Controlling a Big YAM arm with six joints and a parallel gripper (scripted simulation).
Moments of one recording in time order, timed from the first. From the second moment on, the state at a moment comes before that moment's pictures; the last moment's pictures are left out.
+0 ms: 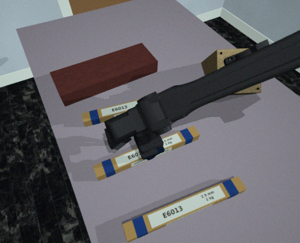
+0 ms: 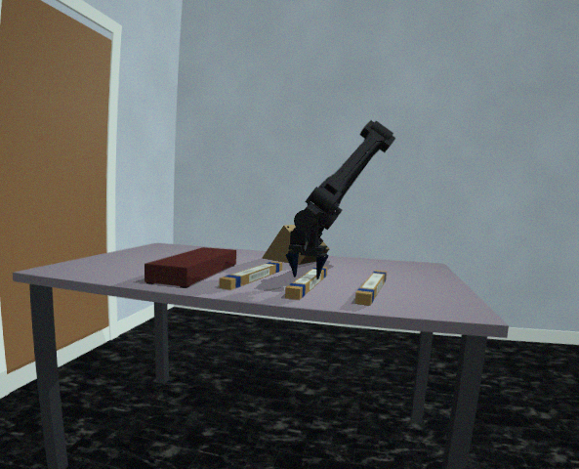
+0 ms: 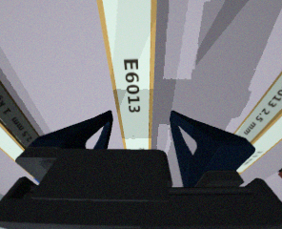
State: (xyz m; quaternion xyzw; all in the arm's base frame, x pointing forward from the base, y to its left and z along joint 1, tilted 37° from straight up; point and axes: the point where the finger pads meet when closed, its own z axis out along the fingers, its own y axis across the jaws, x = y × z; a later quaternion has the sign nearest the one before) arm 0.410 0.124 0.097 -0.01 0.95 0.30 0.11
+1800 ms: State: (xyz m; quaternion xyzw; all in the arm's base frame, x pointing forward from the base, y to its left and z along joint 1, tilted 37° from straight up) arm 0.410 0.123 0.095 -0.01 0.95 0.30 0.10
